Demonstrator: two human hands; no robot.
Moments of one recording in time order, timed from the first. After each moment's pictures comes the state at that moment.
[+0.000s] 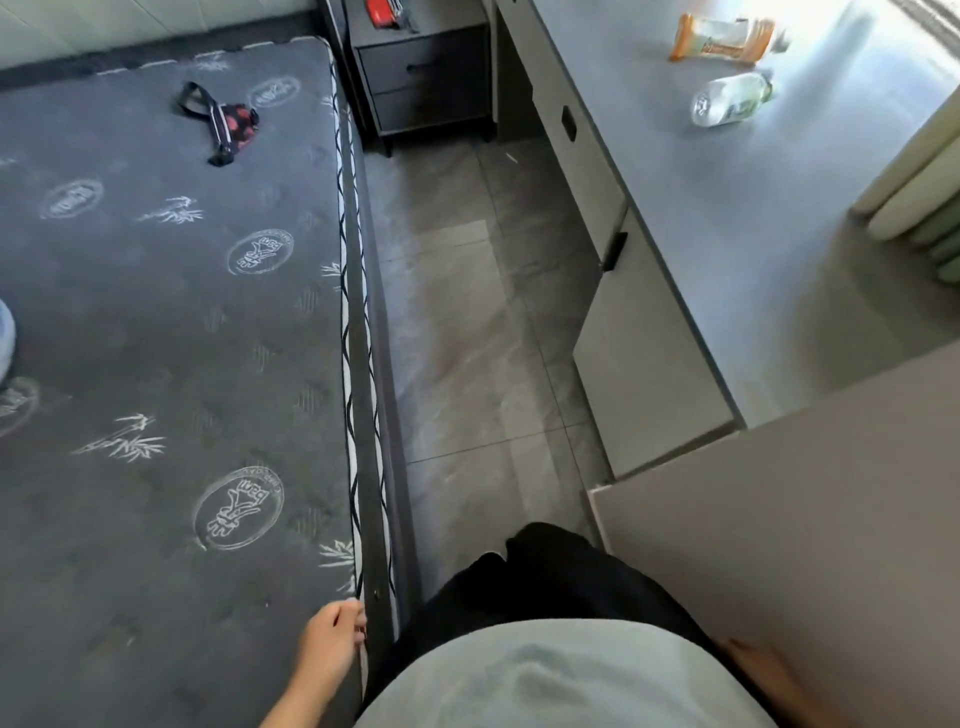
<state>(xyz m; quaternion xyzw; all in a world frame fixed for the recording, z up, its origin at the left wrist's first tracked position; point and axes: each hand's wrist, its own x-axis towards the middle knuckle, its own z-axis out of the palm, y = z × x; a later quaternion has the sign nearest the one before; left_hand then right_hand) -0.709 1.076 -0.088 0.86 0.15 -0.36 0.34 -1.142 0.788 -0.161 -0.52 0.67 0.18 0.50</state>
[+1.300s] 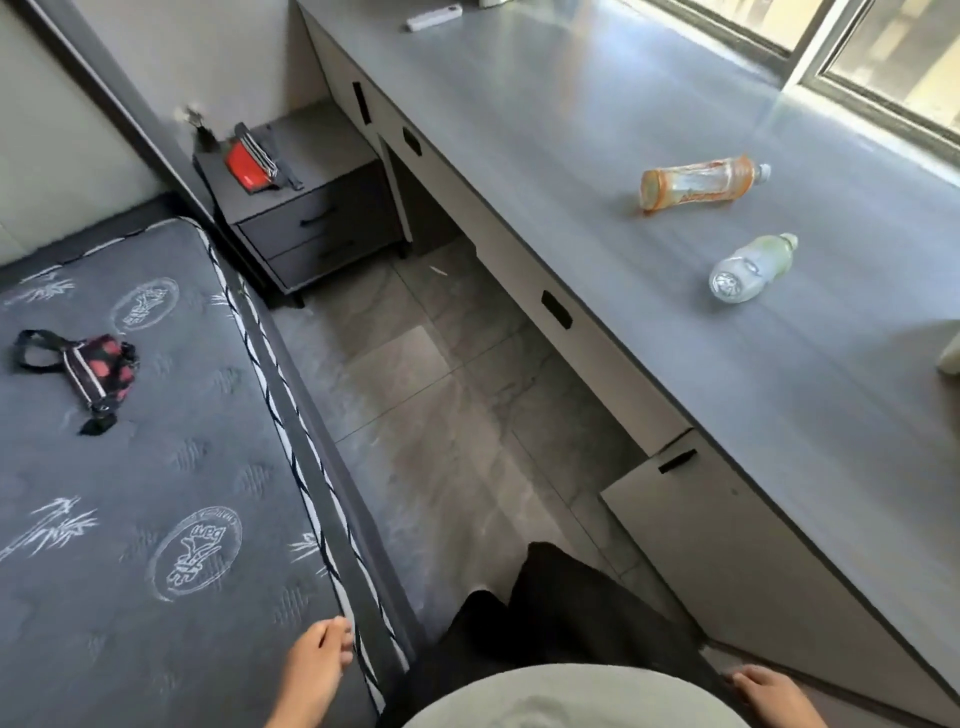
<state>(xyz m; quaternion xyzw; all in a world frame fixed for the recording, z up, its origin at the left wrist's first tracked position) -0.228 0.790 -0.094 0.87 -0.01 -0.39 0.31 -0.639 0.608 -0.100 -0.43 0.77 0.09 0.47</state>
